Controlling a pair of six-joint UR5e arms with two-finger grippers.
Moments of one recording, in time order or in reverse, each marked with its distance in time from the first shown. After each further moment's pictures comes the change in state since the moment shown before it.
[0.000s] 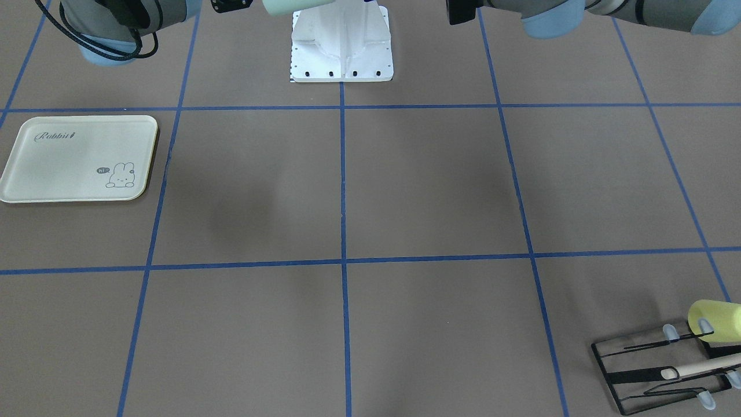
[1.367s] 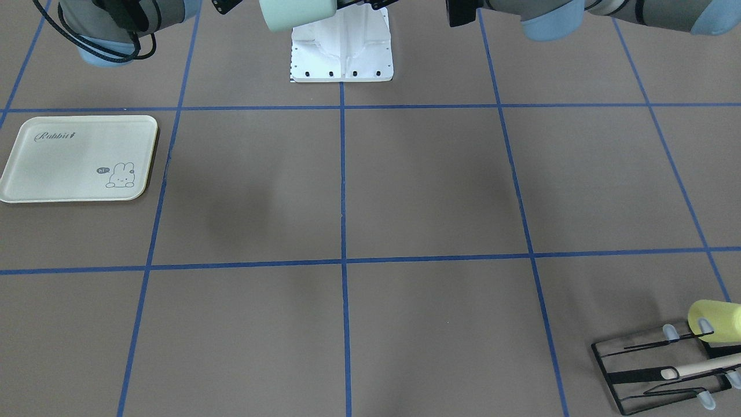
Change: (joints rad) left arm -0.003 -0.002 0.008 -0.011 0.006 0.106; right arm 0.000 -0.010 -0.001 -0.004 0.002 -0.002
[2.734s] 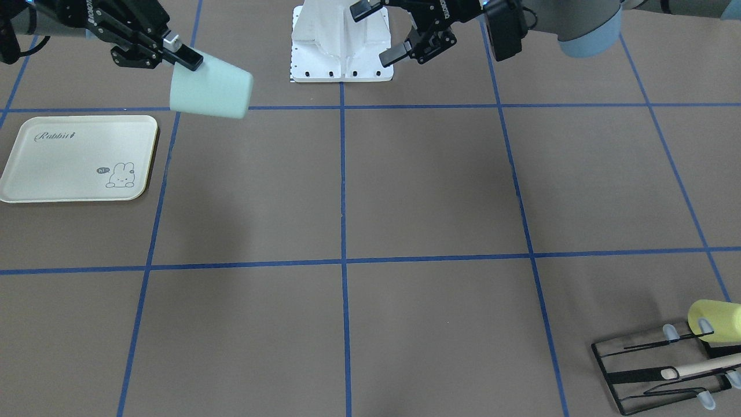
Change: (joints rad) left arm -0.065 0.122 -0.006 0.127 -0.008 0.343; right arm 0.407 0.006 -0.005 -0.524 0.510 -0.099
